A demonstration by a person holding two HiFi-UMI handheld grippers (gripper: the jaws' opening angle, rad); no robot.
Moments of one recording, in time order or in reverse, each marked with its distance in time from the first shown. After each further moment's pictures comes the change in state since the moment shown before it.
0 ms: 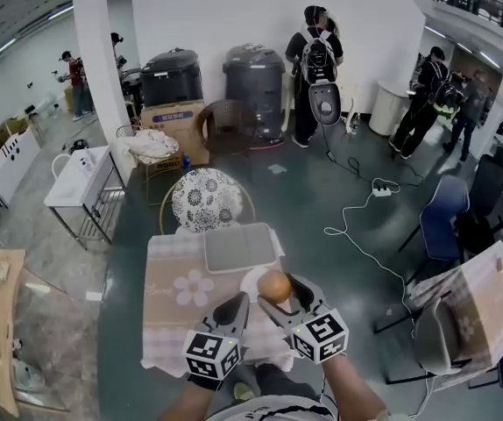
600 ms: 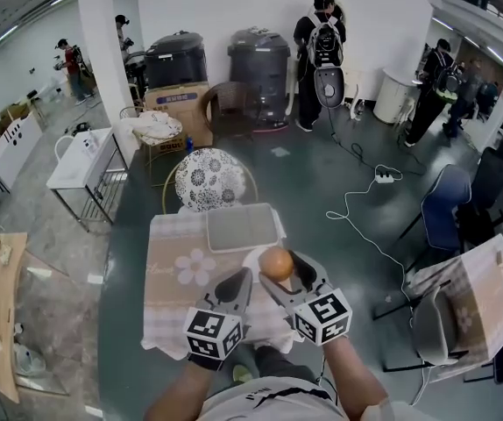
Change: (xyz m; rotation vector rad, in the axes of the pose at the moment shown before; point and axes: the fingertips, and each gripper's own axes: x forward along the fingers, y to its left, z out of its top) left arm -0.005 -0.007 0.013 0.005 -0.026 0.000; right arm -0.006 0.007 0.014 -0.010 -0.024 0.003
